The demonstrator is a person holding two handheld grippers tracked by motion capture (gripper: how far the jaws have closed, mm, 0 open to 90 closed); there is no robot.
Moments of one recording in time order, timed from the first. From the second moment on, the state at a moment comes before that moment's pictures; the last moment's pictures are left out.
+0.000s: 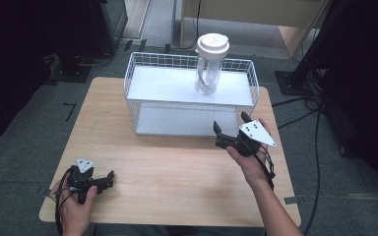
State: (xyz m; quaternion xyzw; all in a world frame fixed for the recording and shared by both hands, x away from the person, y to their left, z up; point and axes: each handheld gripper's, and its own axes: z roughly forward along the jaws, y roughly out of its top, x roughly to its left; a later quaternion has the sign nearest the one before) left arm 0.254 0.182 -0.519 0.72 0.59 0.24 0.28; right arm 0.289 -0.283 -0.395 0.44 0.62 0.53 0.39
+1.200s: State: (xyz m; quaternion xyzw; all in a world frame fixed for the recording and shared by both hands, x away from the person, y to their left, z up) left arm 0.254 0.182 -0.519 0.72 0.59 0.24 0.28; right arm 0.231 -0.365 -0.503 0.54 0.65 0.42 0.34
